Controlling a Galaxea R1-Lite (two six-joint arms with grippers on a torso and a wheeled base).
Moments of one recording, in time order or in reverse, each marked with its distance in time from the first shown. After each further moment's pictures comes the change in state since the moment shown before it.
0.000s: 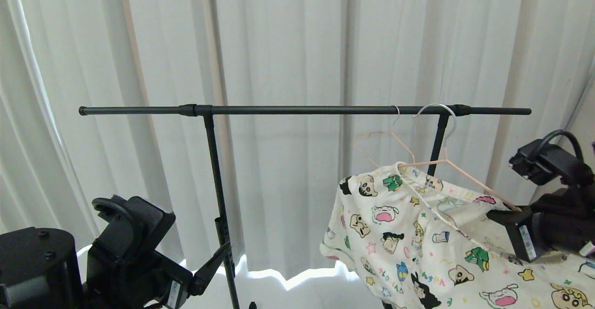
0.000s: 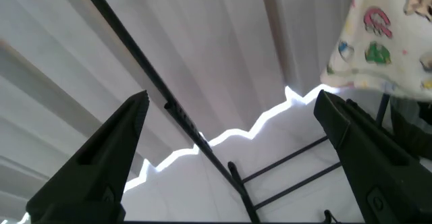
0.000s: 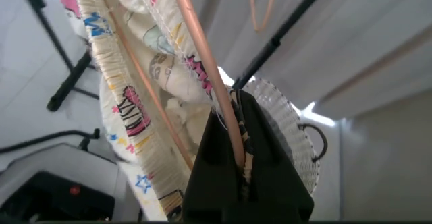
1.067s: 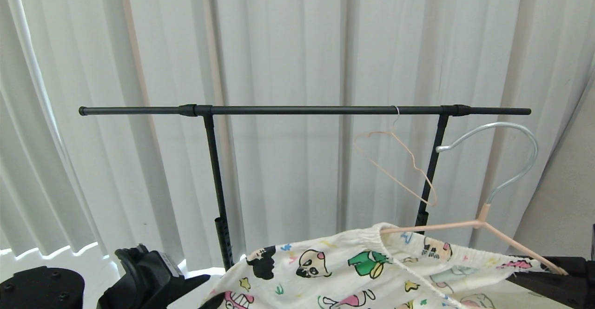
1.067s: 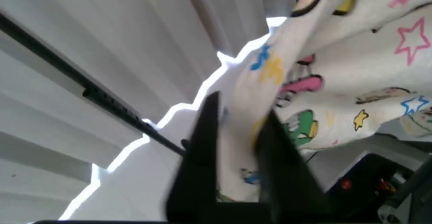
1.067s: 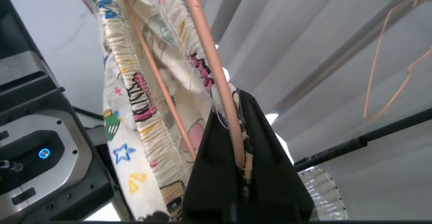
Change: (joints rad) left arm 0.008 0.000 0.147 -0.001 -0.324 0.011; right arm 0.201 -0.311 0.133 0.000 0.397 -0.175
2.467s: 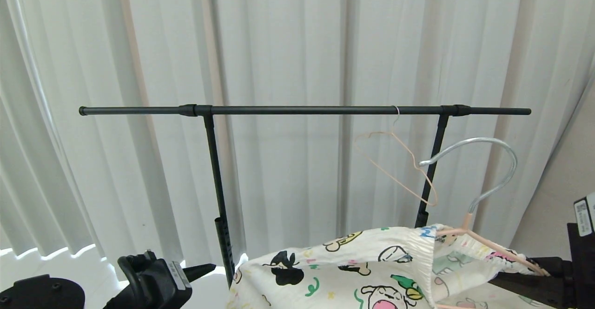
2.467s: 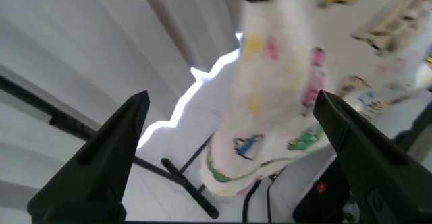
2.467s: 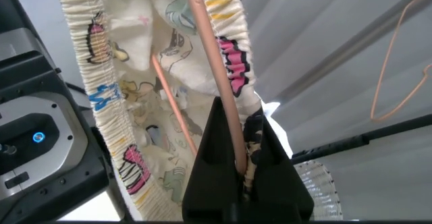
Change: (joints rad) left arm -0.122 -0.005 -0.026 -0.001 0.005 -0.058; right arm 0.021 0.069 -0.039 0.043 0.016 -0.056
